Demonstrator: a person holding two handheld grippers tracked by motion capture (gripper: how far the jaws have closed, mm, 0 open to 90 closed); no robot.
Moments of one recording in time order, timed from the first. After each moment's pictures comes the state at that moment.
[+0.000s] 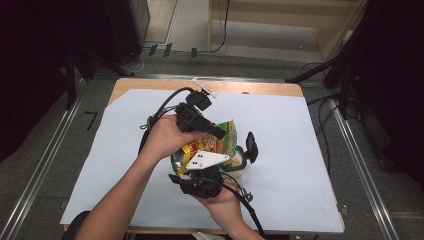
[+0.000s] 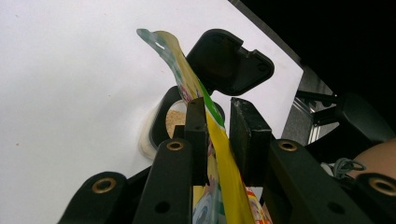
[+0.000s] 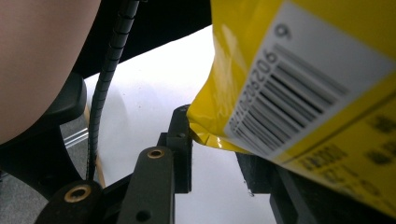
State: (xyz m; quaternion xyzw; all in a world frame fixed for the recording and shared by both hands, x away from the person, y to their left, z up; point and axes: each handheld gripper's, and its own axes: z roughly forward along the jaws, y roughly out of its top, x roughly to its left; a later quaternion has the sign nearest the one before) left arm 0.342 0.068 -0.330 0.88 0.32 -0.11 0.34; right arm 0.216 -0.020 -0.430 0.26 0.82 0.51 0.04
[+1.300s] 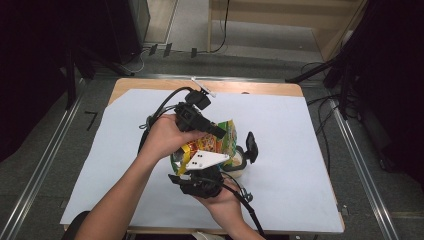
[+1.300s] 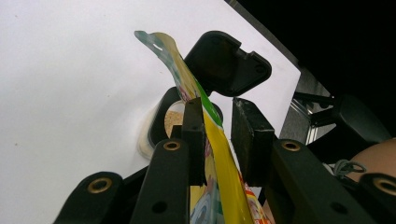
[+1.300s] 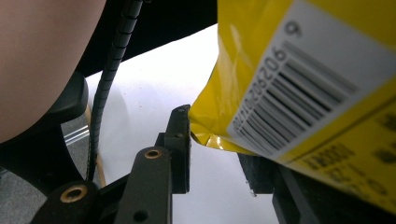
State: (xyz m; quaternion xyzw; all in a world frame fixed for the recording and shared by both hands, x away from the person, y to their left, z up) left arm 0.342 0.070 -0.329 0.88 0.32 -0.12 0.34; right arm 0.215 -0.020 -0.427 0.25 0.82 0.51 0.04
